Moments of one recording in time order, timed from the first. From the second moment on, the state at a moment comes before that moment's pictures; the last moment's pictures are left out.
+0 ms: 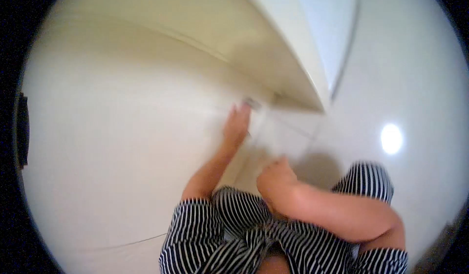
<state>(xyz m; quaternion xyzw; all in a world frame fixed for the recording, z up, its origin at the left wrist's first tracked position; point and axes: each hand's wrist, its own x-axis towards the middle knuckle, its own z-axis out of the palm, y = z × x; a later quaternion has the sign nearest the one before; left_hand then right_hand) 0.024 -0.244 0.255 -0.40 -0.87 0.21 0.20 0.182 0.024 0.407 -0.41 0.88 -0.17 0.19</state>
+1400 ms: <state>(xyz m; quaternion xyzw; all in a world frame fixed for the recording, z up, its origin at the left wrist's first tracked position) 0.132 -0.242 0.495 -0.35 -0.89 0.26 0.12 0.165 0.011 0.360 -0.42 0.86 -0.14 0.27</state>
